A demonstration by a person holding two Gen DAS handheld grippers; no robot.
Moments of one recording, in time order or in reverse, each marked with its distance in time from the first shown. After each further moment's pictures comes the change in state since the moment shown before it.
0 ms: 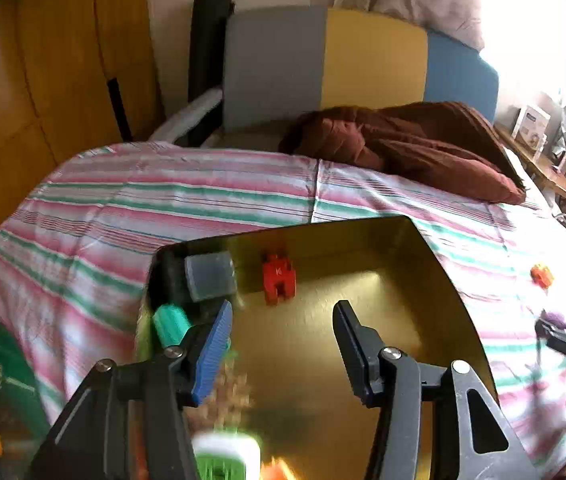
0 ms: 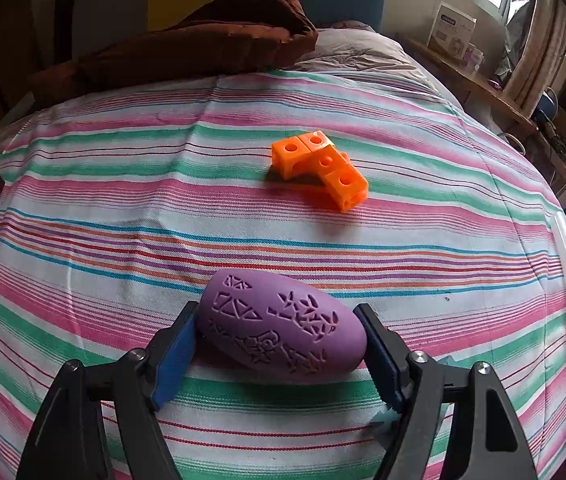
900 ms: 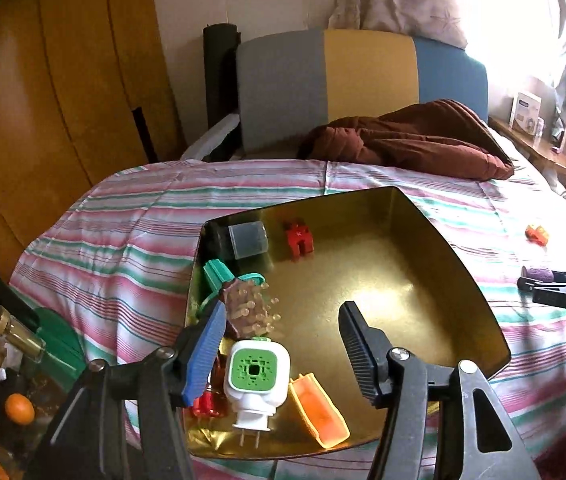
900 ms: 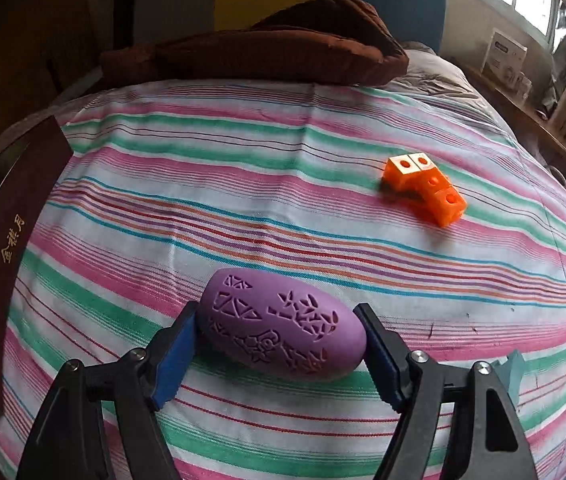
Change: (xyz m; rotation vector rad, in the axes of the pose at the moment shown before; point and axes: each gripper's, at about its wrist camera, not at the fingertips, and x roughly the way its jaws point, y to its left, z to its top) left arm -0.066 -0.006 -0.064 0.066 -0.082 0.090; right arm -0.015 0.052 -0.013 -0.132 -0.043 0.148
